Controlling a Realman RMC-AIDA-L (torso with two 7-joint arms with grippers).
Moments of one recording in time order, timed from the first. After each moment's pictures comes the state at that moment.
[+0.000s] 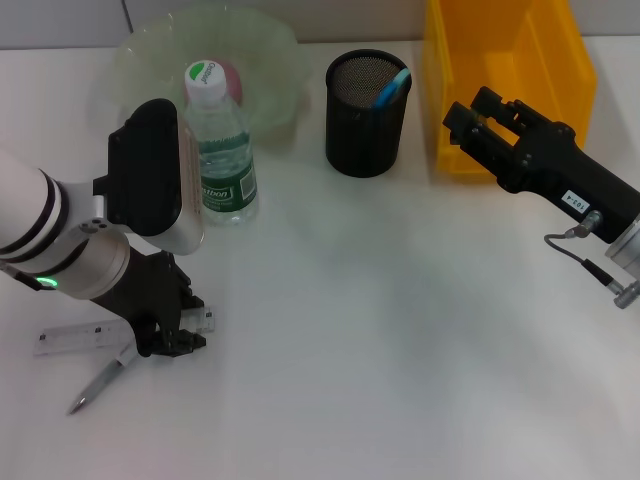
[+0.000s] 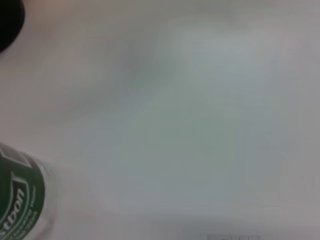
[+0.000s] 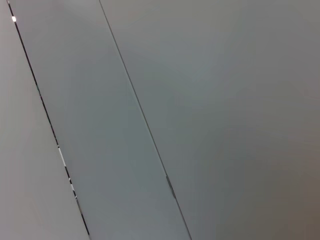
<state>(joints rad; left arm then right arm) -0.49 -2.08 1.53 1.28 2.57 1.48 -1.88 0.42 2.08 -1.26 -0.24 -0.83 -1.39 0.94</state>
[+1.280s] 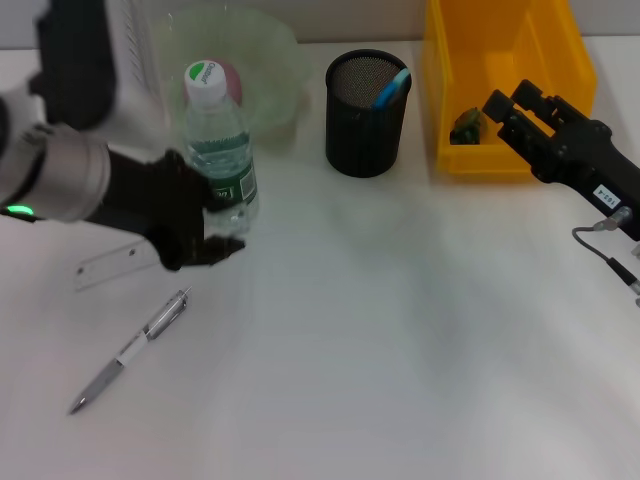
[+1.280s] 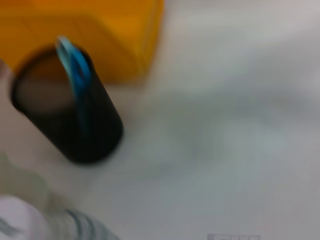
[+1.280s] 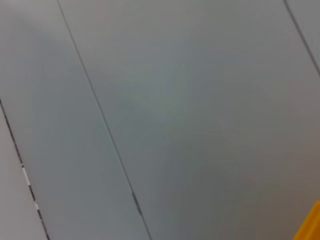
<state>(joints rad) -0.42 -2.07 1.39 1.58 2.39 1.52 -1.93 0.40 2.08 -1.18 -0.22 -0.82 -1.39 0.93</state>
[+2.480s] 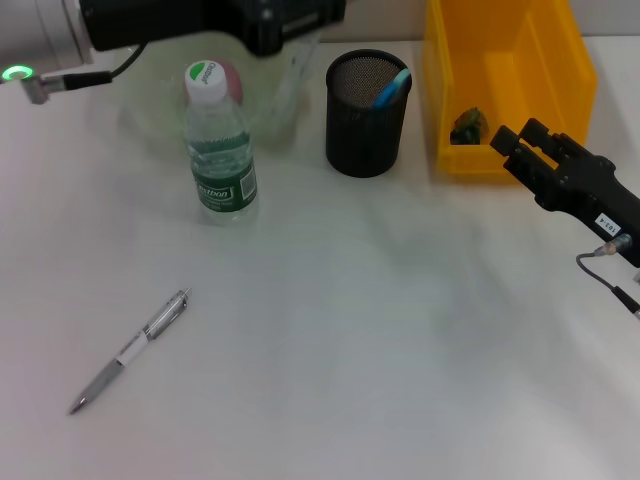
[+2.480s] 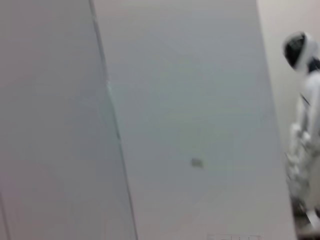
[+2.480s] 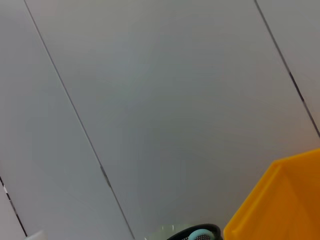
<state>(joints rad) -0.42 -2.07 1.19 1.38 1.52 1.40 -1.62 0.38 2.08 -1.18 -0.18 -0.83 -1.32 0.93</state>
